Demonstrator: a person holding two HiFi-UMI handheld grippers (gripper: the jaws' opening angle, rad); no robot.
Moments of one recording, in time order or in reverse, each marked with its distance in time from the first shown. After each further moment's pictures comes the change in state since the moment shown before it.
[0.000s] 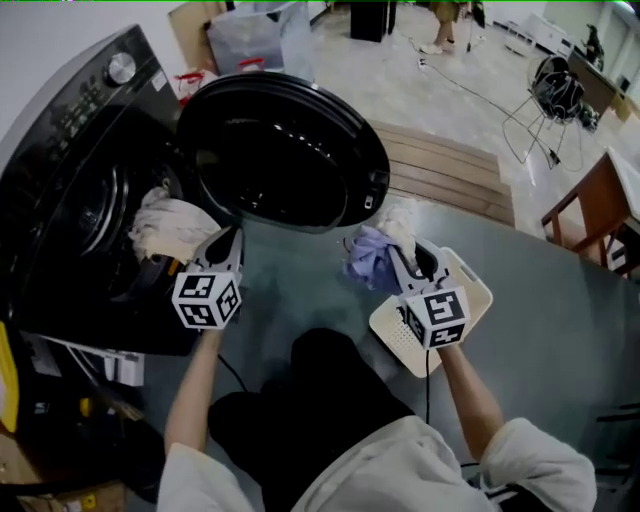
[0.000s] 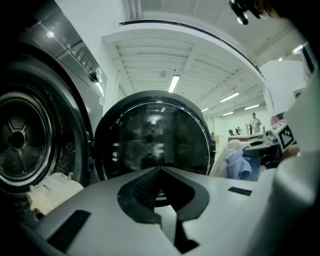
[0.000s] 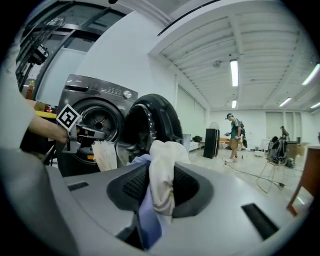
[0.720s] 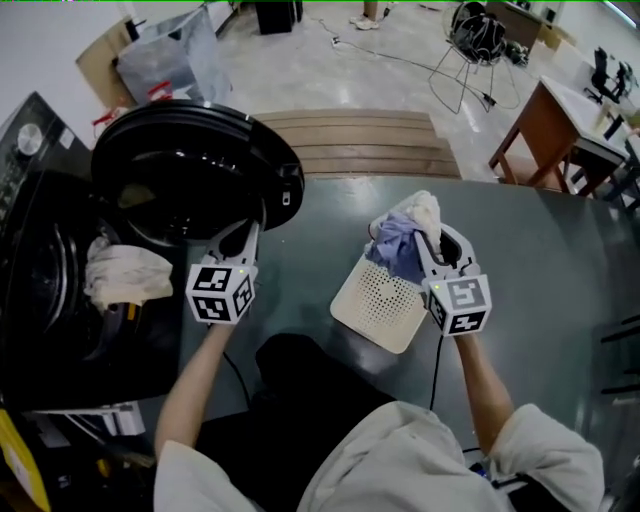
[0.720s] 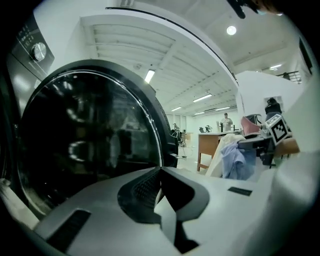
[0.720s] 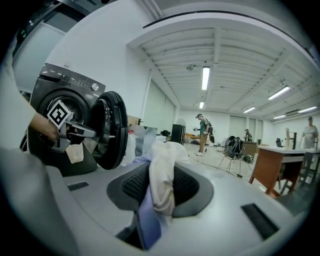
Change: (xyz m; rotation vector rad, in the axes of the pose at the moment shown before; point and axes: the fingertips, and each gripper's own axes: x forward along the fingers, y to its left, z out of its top) left arm 0.093 -0.163 0.000 0.076 0.050 -0.333; right arm -0.126 -0.130 -0.040 0.034 0.086 -0.378
